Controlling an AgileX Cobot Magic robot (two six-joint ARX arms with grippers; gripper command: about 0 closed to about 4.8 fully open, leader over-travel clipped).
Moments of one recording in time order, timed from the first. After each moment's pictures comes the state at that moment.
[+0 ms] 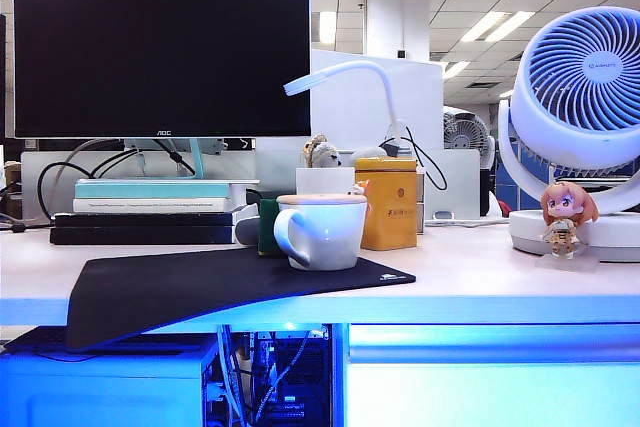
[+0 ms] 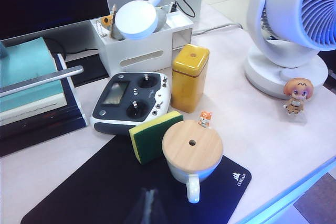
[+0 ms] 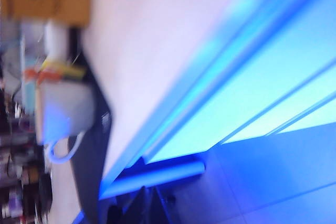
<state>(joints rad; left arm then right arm) -0.41 1.10 1.19 -0.40 0.12 0.05 -0.42 1.06 0.24 0.14 -0.80 0.82</state>
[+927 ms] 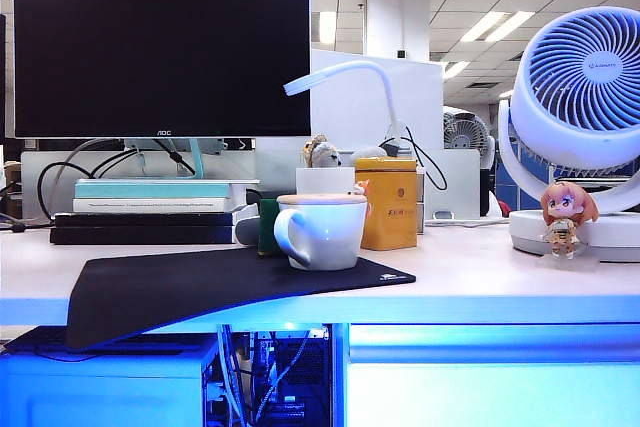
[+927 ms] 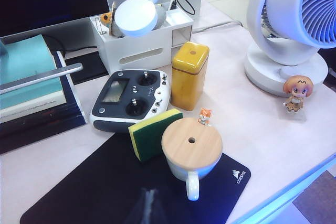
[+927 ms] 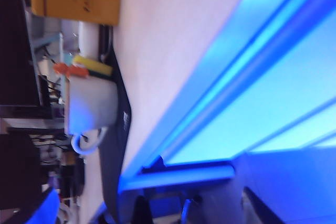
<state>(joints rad) -0.41 1.10 1.19 -0.41 0.12 0.05 -0.51 1.42 0.14 0.74 -0.99 0.89</state>
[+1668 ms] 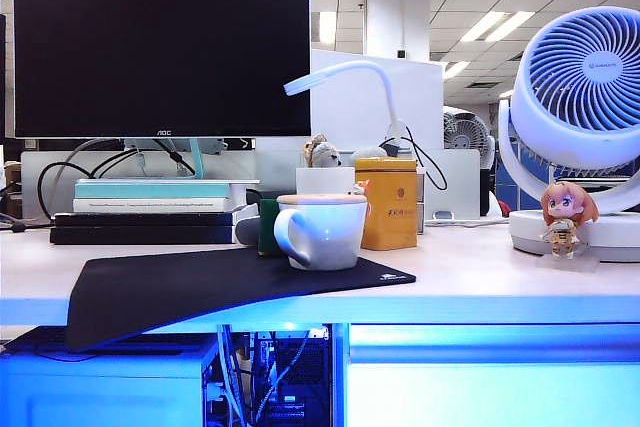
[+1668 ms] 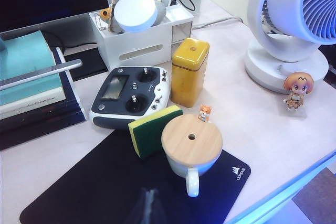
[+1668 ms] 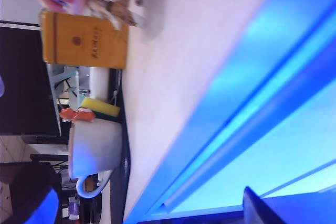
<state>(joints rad) -0.41 1.10 1.19 -0.42 0.12 0.05 -0.50 1.94 0.21 1.37 -0.96 1.09</state>
